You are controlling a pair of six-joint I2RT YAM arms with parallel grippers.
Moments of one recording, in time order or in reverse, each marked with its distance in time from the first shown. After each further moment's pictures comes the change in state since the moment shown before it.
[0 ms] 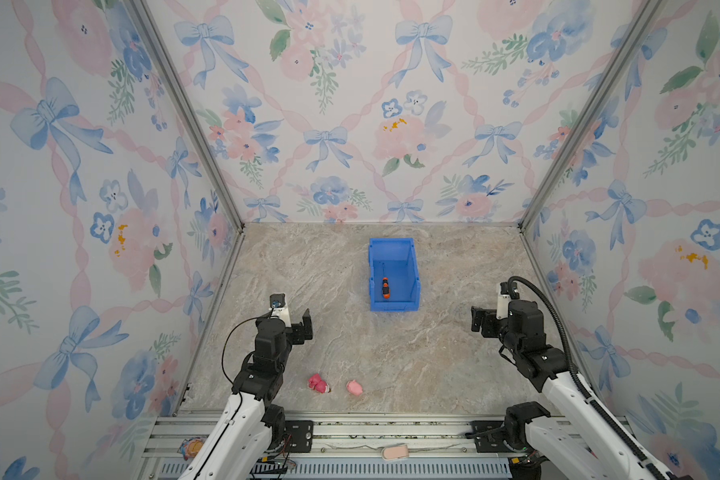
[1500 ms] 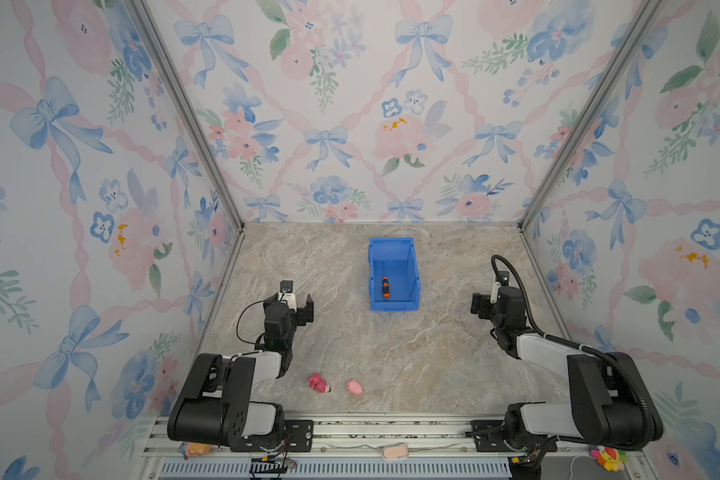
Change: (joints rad) left arm 0.107 0.787 0.018 0.868 0.072 0.154; right arm -0.154 0.634 0.000 0.673 0.043 -0.101
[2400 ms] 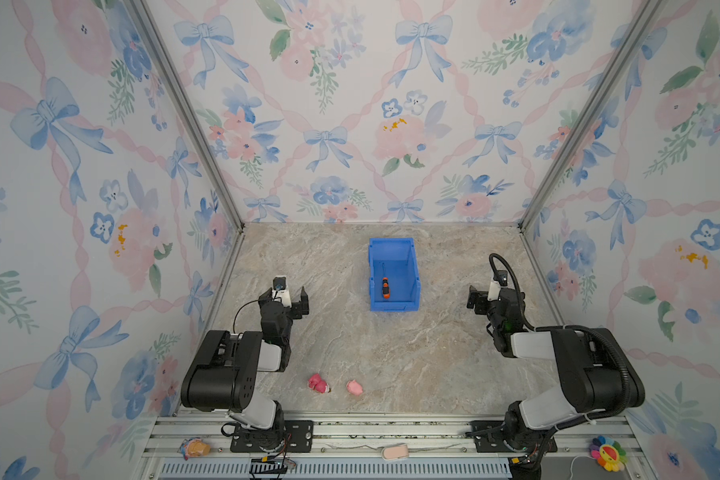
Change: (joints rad) left arm 0.061 0.133 -0.008 0.222 0.027 -0.016; right arm -0.010 0.148 -0.056 0.351 -0.106 -0.012
